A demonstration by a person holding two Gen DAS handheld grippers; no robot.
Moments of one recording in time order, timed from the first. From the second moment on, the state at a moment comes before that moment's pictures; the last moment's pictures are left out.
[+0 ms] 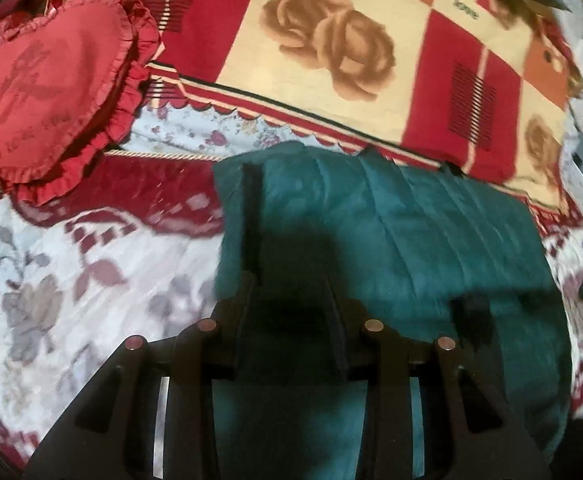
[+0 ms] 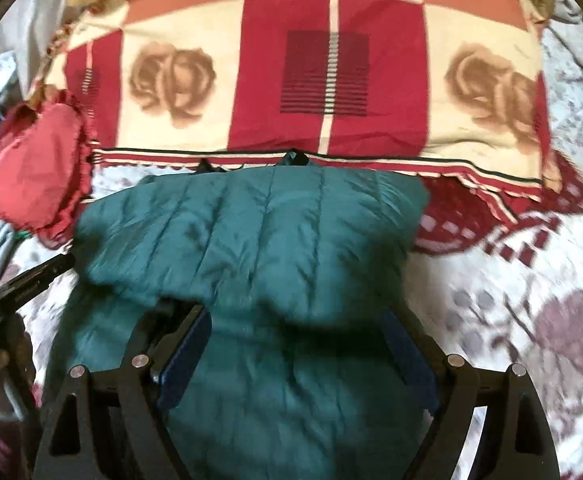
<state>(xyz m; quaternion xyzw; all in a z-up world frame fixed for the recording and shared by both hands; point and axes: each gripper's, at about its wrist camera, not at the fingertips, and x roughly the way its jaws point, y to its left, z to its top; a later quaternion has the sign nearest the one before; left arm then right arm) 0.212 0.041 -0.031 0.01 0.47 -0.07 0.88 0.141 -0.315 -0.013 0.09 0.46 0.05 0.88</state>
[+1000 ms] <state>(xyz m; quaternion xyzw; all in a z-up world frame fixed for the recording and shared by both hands) 0.037 0.086 -0.059 0.13 0.53 -0.06 0.83 -0.033 -0.282 -0.070 0.03 0.57 0.06 0.82</state>
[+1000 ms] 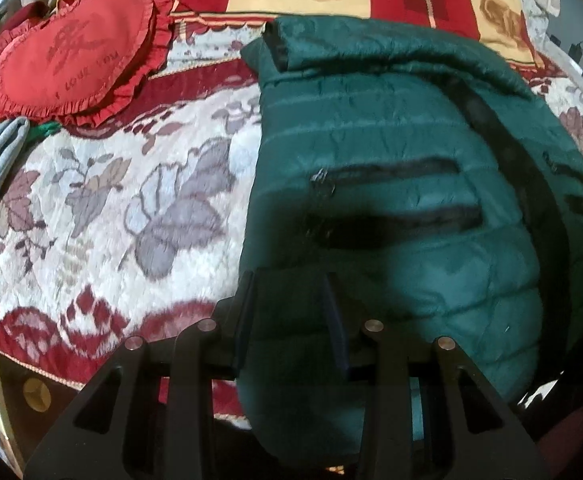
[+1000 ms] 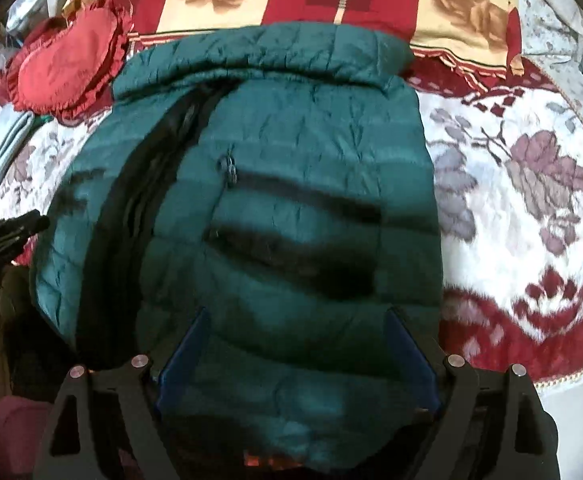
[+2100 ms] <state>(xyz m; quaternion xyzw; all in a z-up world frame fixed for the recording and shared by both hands) 0.029 0.153 -0.068 0.02 0.61 -0.04 0.79 -0.068 -0.335 -0.105 0.08 0.66 0.04 0.74</state>
